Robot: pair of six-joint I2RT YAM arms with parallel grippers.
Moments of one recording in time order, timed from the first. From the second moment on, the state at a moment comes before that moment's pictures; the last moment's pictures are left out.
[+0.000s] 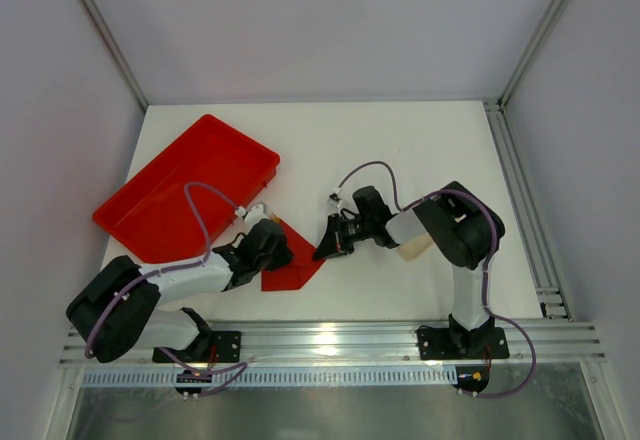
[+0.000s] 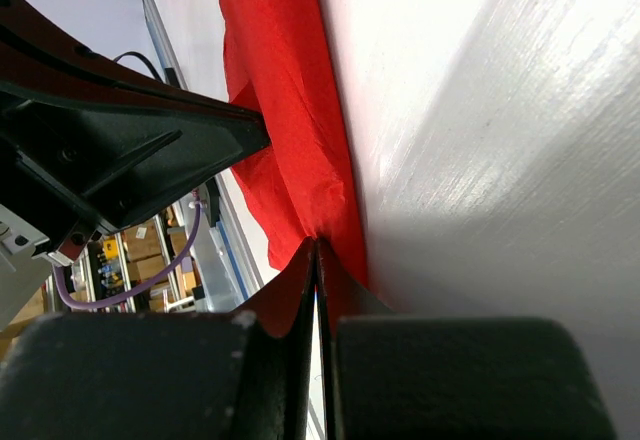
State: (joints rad) left arm -0.76 1.30 0.45 0.05 -0.22 -1.01; right arm 0.61 1.98 0.78 0.46 -0.87 0.76
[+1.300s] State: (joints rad) left arm -0.77 1.36 0.43 0.14 -0.24 -1.05; right arm 0.69 1.91 0.98 0.14 -0.67 0.54
